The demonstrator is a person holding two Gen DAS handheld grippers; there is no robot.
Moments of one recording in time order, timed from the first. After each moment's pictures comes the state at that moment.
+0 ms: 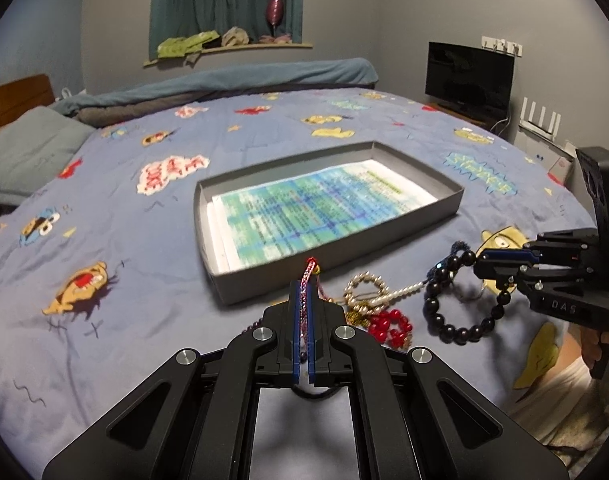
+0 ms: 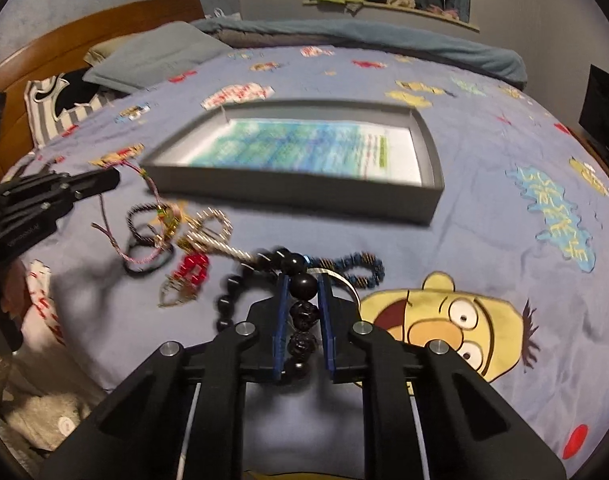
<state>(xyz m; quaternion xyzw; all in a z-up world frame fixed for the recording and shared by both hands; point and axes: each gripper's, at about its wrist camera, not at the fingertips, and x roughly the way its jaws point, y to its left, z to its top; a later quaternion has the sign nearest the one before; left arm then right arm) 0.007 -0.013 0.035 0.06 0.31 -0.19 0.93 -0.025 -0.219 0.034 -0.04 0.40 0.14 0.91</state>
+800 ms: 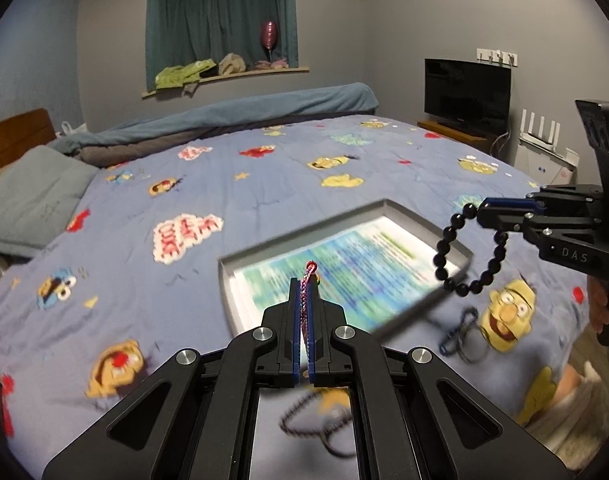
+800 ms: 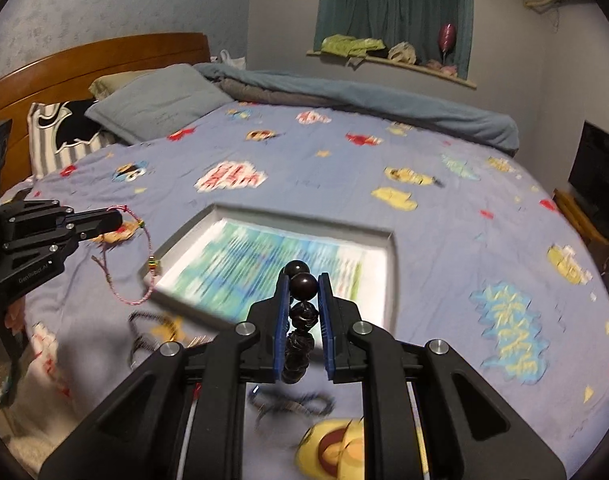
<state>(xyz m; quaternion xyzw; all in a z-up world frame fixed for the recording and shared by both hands) 0.056 -0.012 0.098 0.09 0.28 -0.19 0.94 0.029 -0.215 0.128 -0.08 0.31 0.13 0.94</state>
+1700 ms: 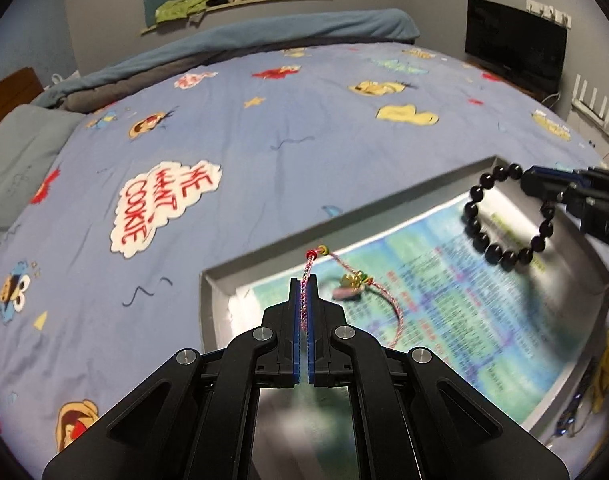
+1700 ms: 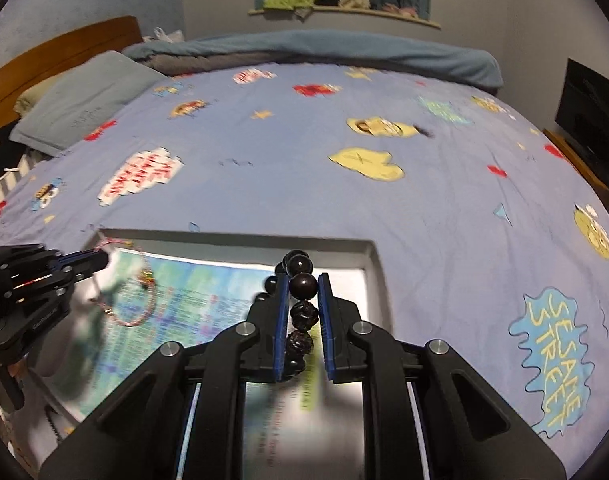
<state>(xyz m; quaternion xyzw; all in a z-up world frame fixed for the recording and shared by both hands) 0.222 -0.035 0.007 0.10 0.40 -0.14 0.90 0.190 -0.241 0.054 -0.02 0.40 0.05 0.92</state>
